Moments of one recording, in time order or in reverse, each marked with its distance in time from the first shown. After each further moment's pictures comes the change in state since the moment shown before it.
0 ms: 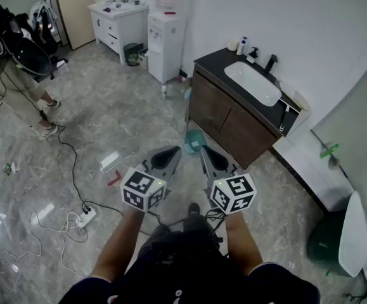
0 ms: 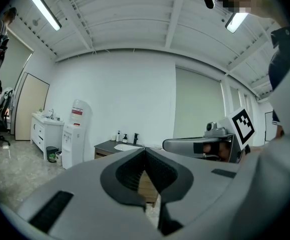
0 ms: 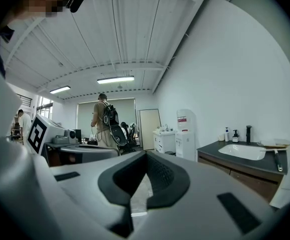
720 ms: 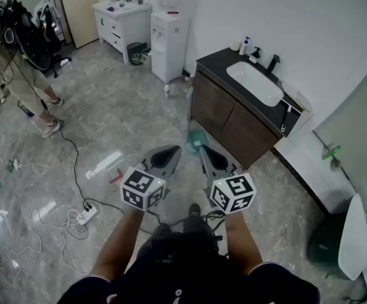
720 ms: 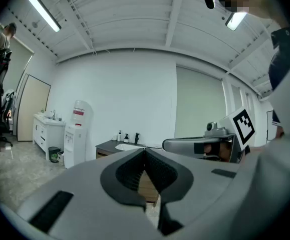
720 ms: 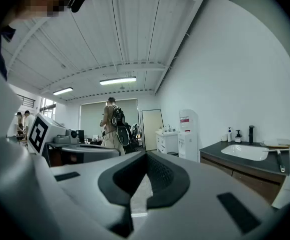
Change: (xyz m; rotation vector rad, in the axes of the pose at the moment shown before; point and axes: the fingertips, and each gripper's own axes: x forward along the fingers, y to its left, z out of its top) left arm -0.002 -0.007 0.003 0.005 0.008 0.020; right arm -0.005 0.003 0.002 0.001 -0.005 0.033
